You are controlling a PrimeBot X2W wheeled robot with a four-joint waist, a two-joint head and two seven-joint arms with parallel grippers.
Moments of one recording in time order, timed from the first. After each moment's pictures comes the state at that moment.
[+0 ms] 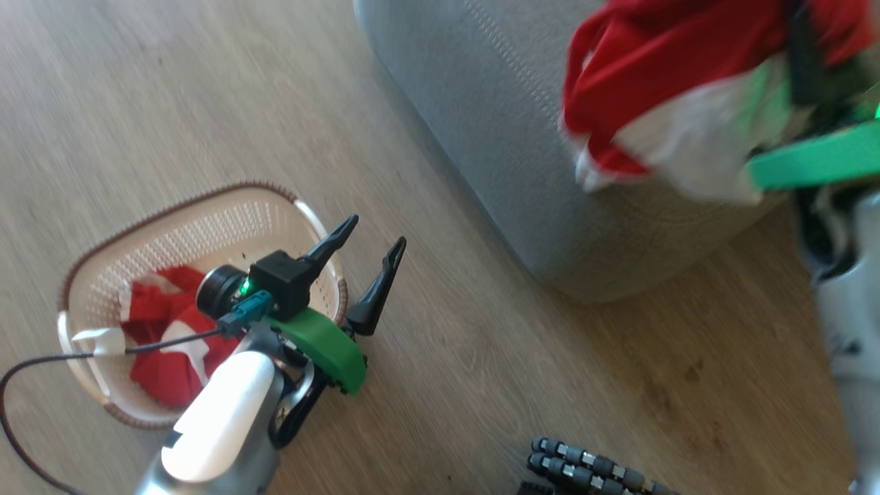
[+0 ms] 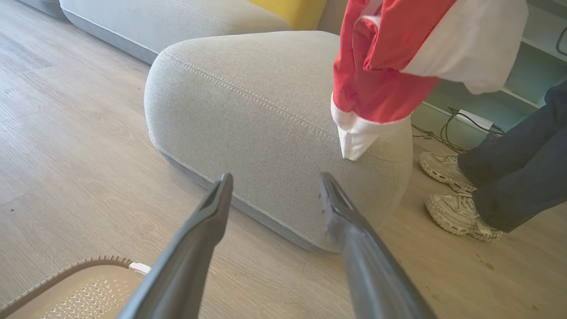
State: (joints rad) left arm -0.40 0.18 -0.52 0.36 -0.38 -0.13 -0.25; right arm -0.61 -0.26 0.06 0.22 0.25 0.13 -0.26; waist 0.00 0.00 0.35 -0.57
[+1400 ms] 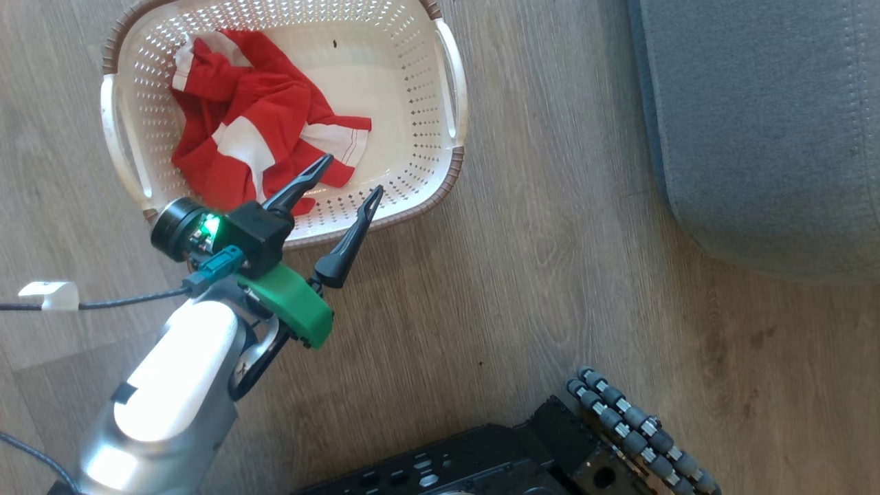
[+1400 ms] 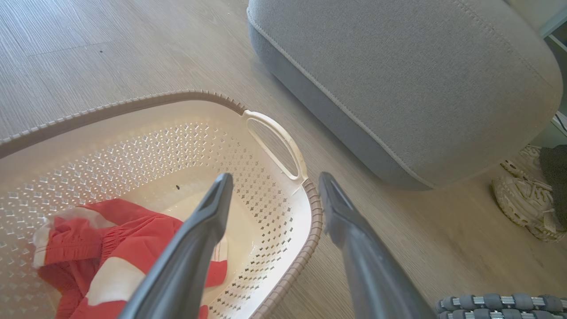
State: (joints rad) left arm -0.53 0.31 -0.58 0.31 -0.36 -0.13 -0.25; right arm -1.18 -0.47 -0.56 0.97 -0.03 0.13 -0.19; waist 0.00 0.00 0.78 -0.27
